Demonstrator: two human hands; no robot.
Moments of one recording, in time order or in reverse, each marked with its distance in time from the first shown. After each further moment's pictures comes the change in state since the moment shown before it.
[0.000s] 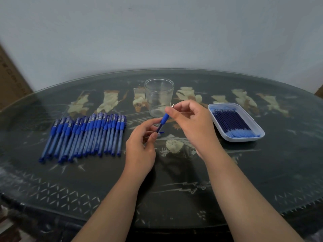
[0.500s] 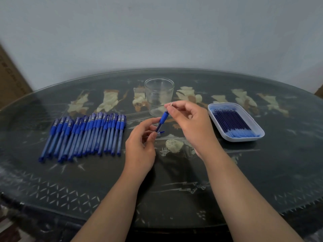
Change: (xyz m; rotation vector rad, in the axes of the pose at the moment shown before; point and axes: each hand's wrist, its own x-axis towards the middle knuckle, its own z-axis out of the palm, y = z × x) left_hand 0.000 -0.001 -0.001 -0.018 0.003 -0.019; right_hand -0.001 -0.001 0.002 0.019 -0.051 -0.022
